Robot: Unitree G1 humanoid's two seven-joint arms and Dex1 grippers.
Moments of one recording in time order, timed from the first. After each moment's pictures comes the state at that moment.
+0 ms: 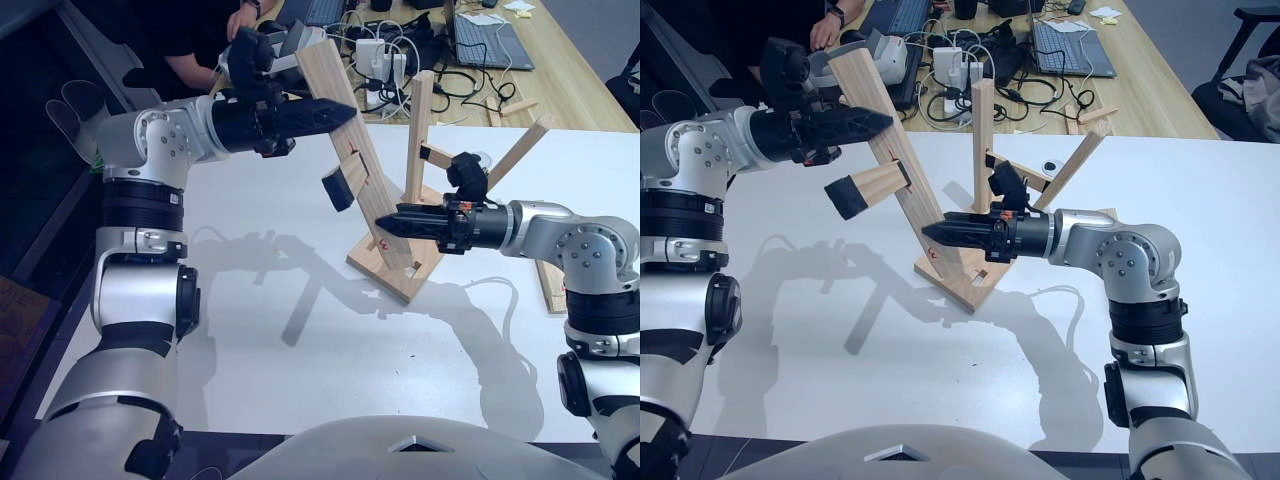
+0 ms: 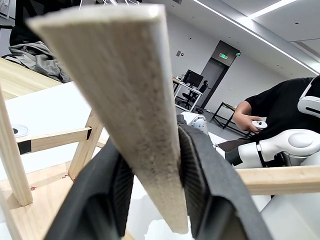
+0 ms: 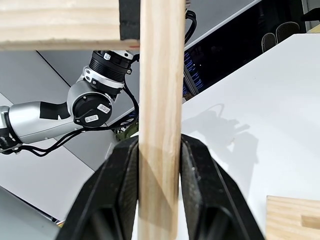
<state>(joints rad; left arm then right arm) -0.97 0.54 0.00 0.51 -0.70 0.92 -1.41 -0.48 -0.47 0.02 -0.17 0.99 1.10 0.86</state>
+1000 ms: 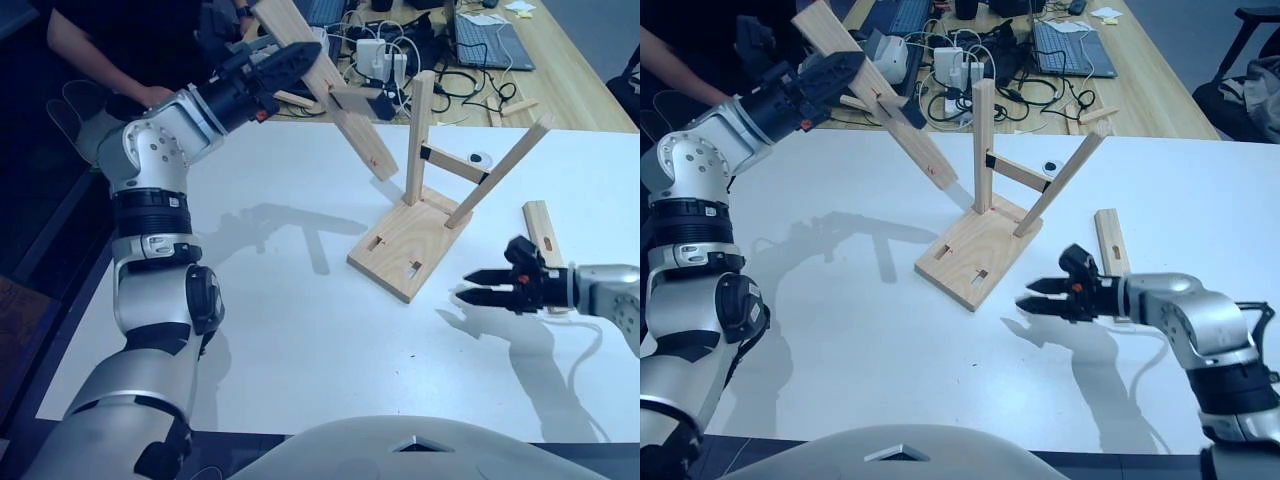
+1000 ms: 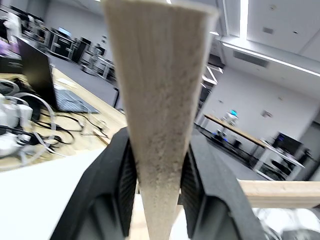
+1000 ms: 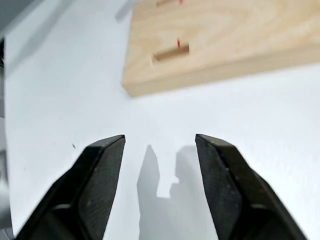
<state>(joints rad) -0.92 0.42 0.31 0.49 -0.69 0.76 -0.86 -0.01 -0.92 0.10 -0.15 0.53 0.78 1.05</state>
